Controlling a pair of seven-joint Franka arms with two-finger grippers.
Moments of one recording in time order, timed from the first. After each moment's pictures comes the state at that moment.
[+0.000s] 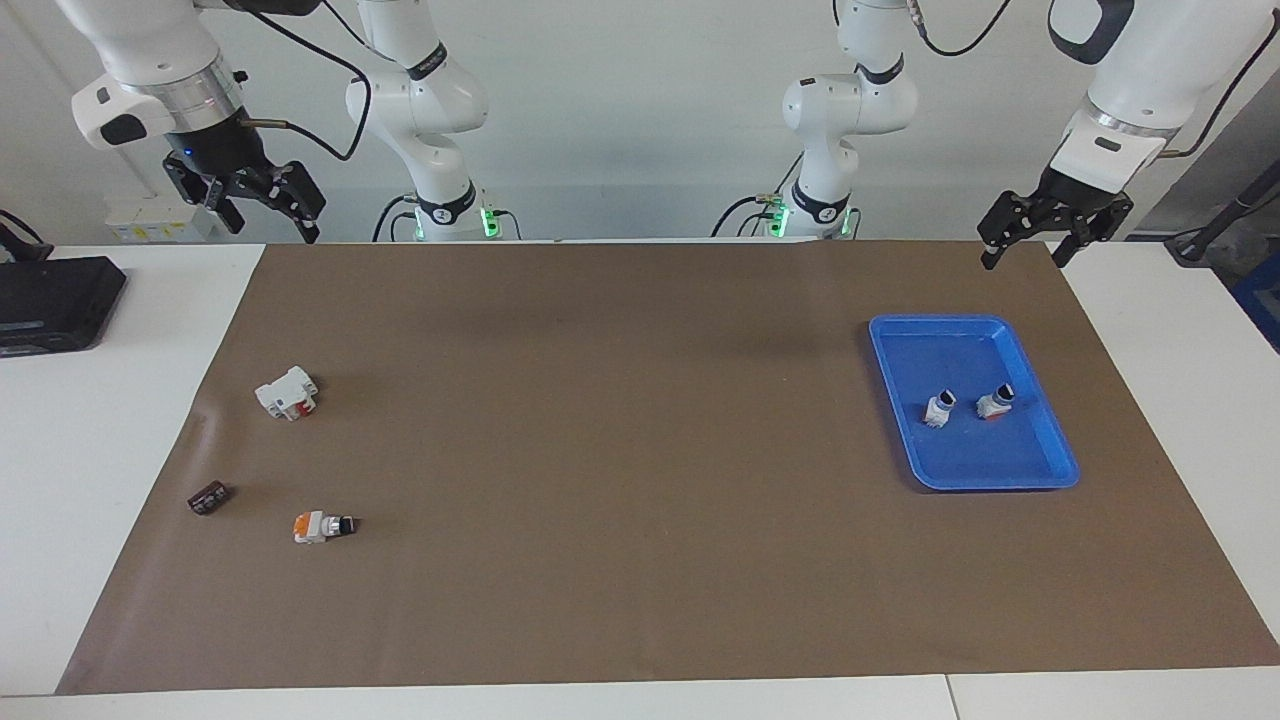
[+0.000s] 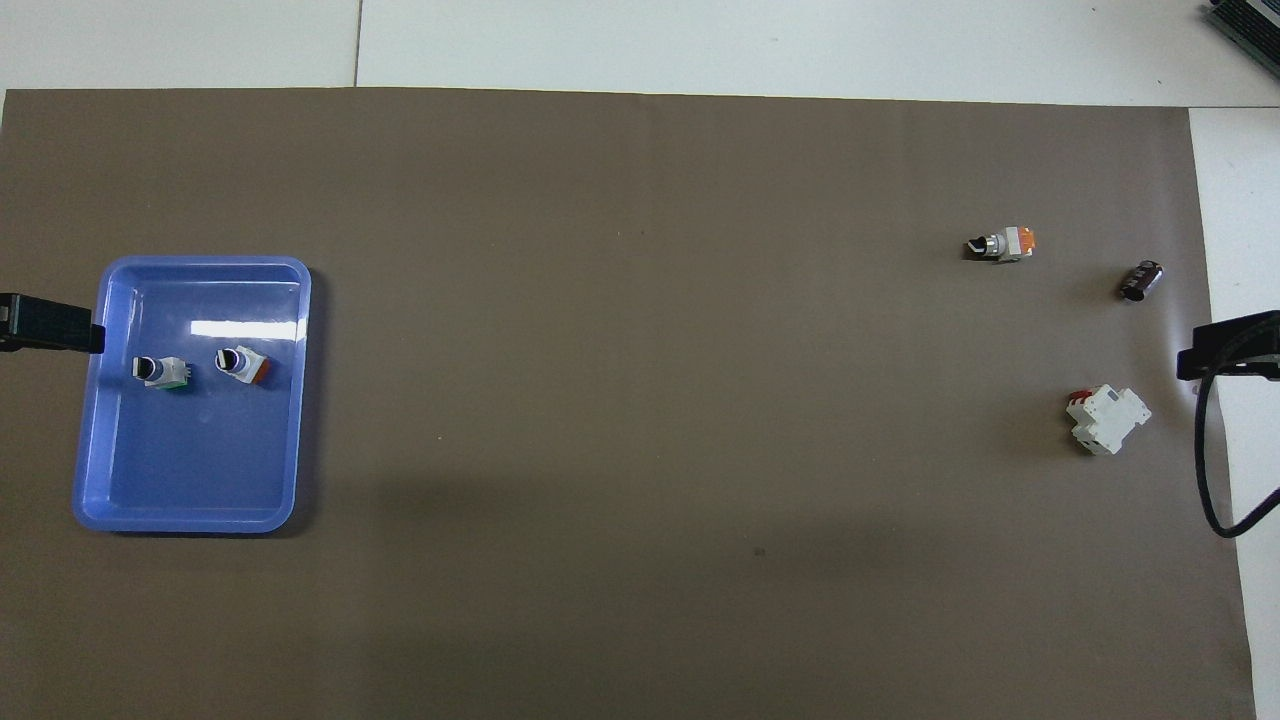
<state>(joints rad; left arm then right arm) -0.04 -0.08 0.06 -1.67 0.00 1.62 0.07 0.02 -0.11 -0.09 -1.62 -0.03 1.49 0.13</state>
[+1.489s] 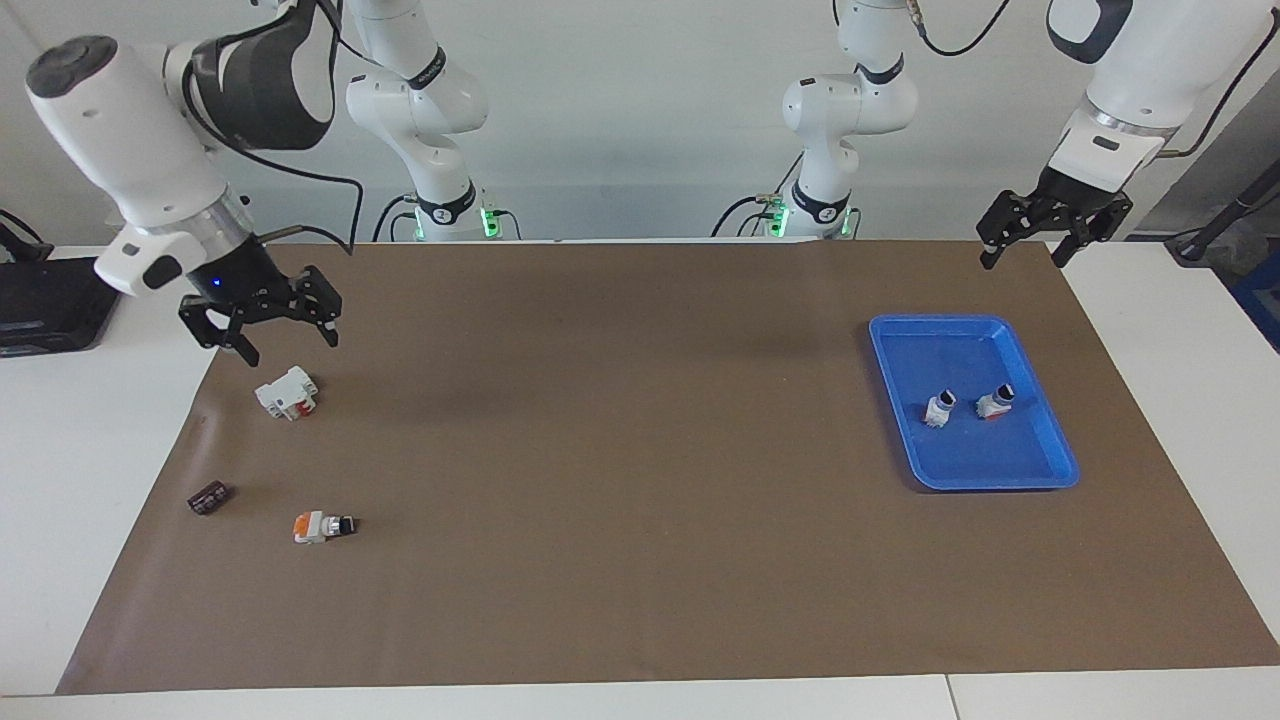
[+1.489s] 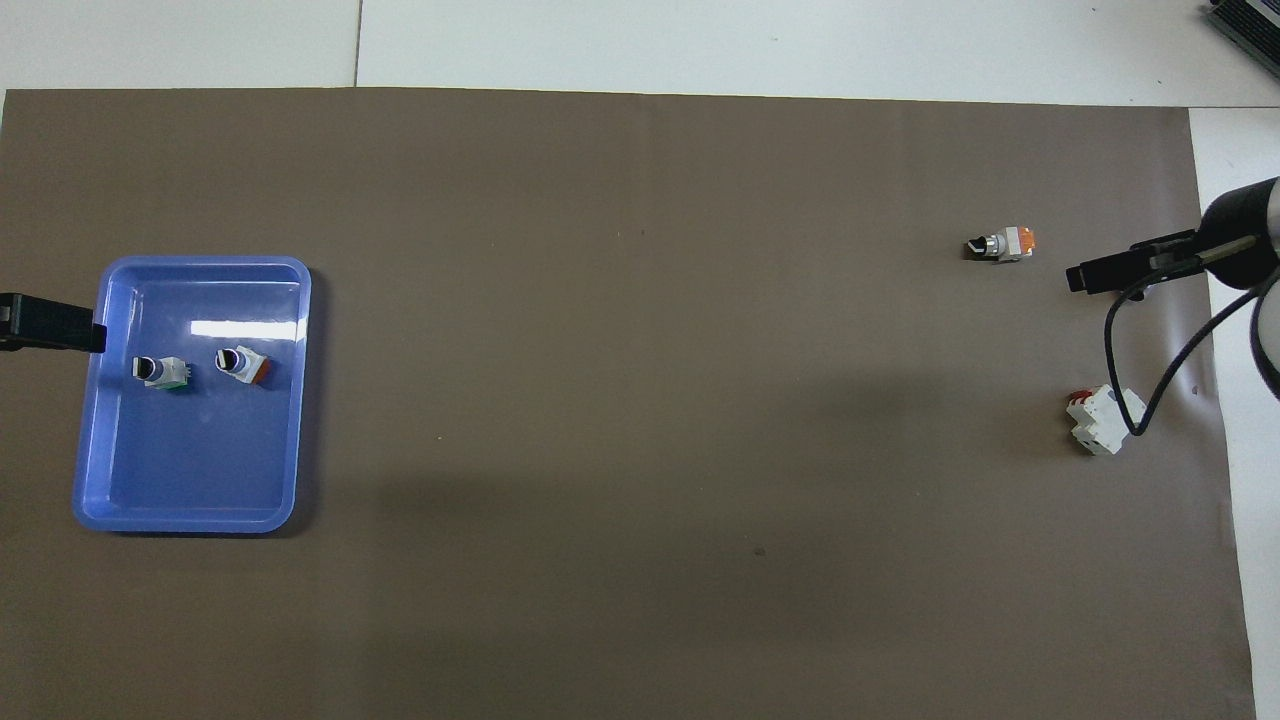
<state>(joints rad) -0.04 -0.08 0.06 -1.67 0.00 1.62 0.07 -0.01 0.13 -0.09 -1.66 0.16 1.87 -0.45</state>
